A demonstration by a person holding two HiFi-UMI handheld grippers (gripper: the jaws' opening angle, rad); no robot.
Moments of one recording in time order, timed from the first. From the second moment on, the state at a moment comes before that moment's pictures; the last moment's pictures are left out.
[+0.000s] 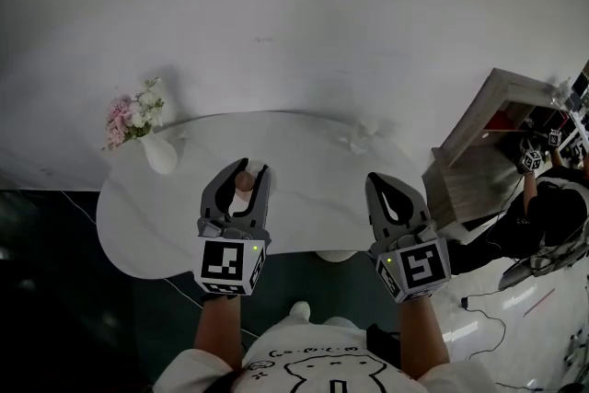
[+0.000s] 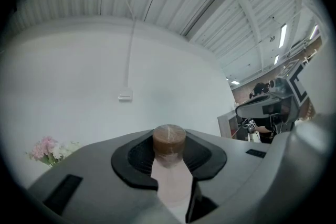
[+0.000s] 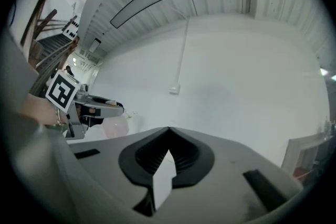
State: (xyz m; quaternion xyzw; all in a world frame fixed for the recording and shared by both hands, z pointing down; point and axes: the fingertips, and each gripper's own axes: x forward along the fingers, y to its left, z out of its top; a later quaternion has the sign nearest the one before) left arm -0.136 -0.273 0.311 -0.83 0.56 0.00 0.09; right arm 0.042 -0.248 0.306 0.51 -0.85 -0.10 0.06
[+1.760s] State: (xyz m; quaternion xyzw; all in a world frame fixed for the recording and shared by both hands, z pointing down) left arm -0.068 -0.483 0.544 -0.83 0.54 -0.13 -0.10; right arm 0.080 -0.427 0.471 0.48 -0.86 0.06 0.13
